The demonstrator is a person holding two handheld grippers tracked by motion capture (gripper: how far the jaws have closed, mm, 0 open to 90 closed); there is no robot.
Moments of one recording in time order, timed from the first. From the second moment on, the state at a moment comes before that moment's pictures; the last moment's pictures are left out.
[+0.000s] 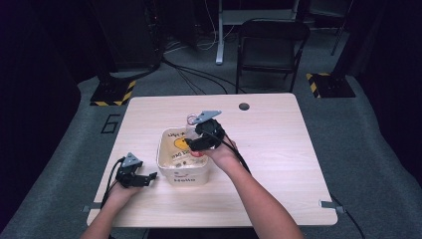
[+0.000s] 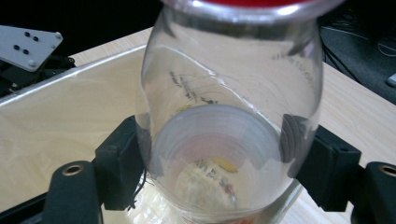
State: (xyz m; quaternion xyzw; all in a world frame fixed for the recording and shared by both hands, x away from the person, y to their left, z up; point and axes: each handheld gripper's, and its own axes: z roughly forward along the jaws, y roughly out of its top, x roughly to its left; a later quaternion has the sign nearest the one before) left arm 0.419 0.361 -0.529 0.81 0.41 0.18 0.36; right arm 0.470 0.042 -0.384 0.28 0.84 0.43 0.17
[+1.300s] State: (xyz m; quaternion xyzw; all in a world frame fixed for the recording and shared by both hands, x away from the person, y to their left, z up) left arm 0.419 0.361 -0.529 0.82 0.41 0.18 0.36; right arm 0.465 0.029 -0.380 0.29 0.84 0.42 0.18
